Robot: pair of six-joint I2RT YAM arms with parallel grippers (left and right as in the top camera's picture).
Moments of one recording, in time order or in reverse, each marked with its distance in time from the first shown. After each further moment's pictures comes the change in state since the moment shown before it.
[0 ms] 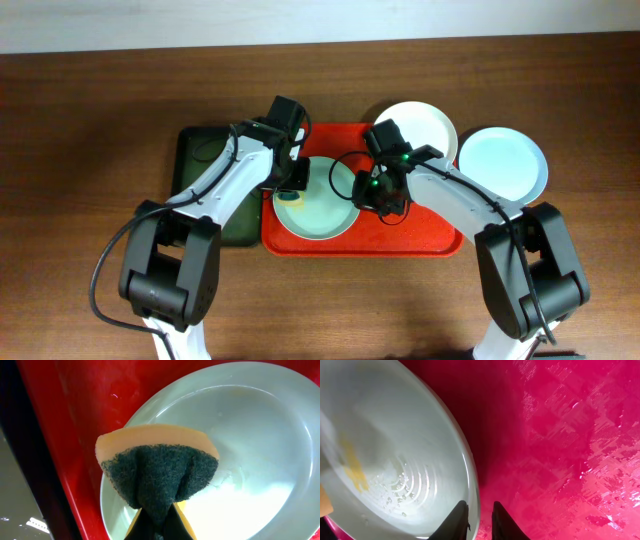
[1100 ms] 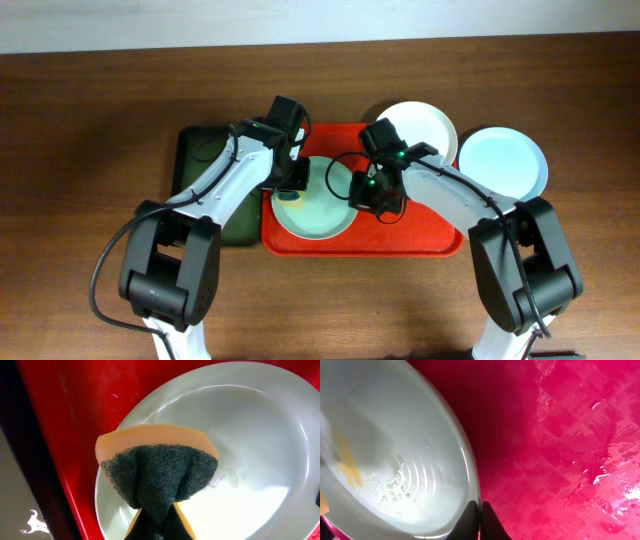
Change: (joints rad) left arm 0.000 0.000 0.000 0.000 0.000 0.000; right arm 0.008 0.034 0.032 -0.025 -0.015 -0.020
